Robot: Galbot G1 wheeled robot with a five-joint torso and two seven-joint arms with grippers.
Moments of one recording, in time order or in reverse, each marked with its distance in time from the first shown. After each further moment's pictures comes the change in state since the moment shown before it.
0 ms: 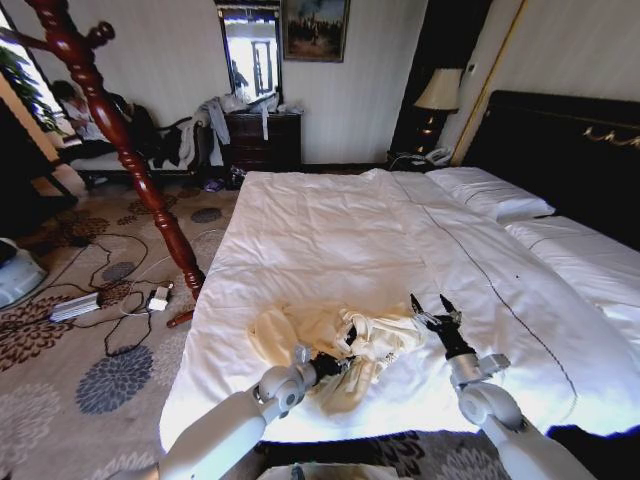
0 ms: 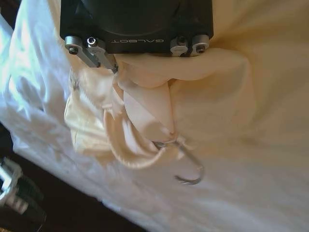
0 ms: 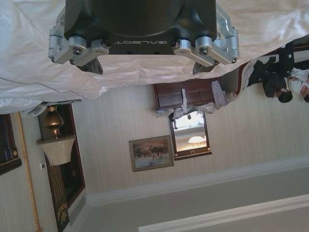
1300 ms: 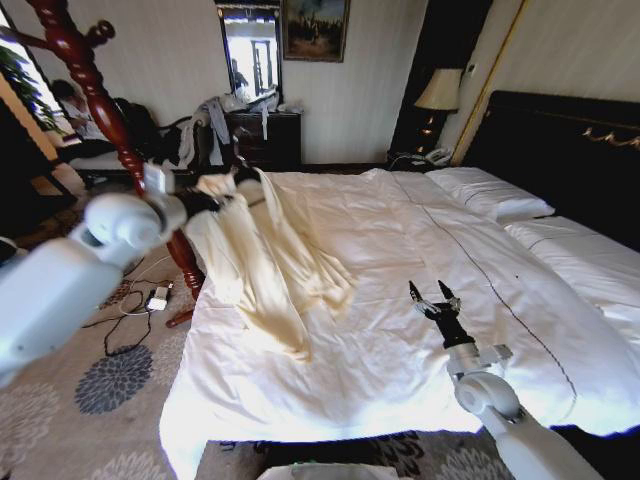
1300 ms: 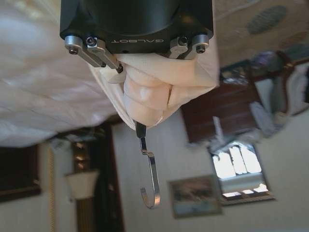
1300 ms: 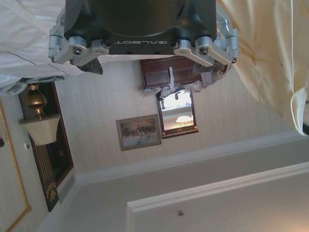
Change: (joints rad) left arm -0.873 0.566 -0.233 0.052 -0.258 0.299 -0.008; right arm 0.029 0.000 0.010 0.091 0.004 0.004 0.000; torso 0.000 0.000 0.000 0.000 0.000
